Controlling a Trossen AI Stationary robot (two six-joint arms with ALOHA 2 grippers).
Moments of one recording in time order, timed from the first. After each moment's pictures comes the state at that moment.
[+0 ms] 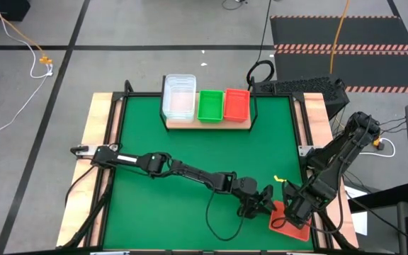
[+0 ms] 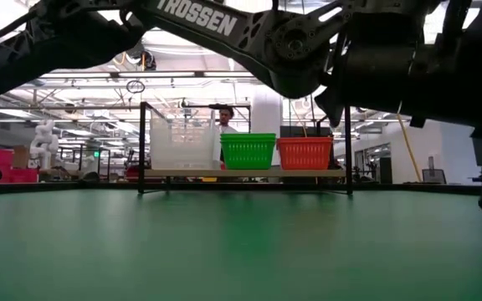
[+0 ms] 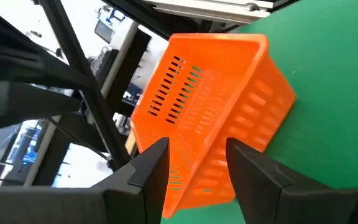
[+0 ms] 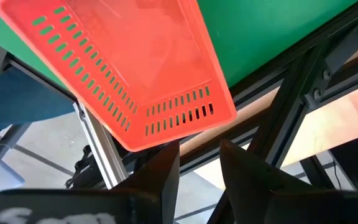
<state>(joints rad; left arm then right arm) -0.22 2.81 2.35 0.19 0.29 1.12 0.86 1.30 1.03 -1.21 -0.42 1.64</state>
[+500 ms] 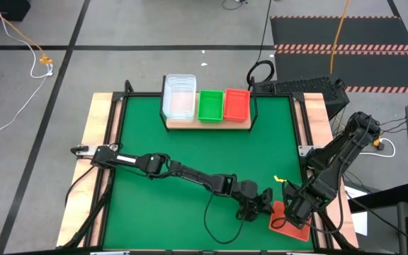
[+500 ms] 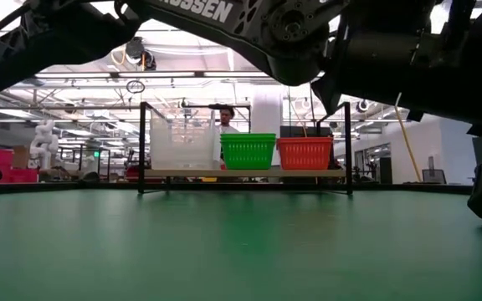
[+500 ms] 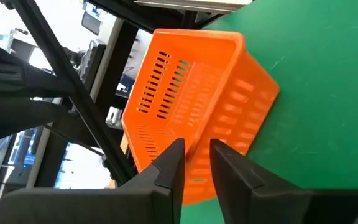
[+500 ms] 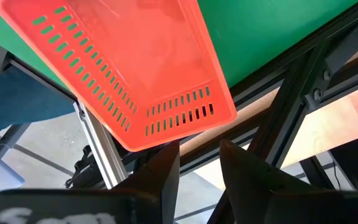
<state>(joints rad) -0.25 2.80 2.35 0.08 0.23 1.20 0.86 1.30 1.03 -1.21 -0.42 1.63</state>
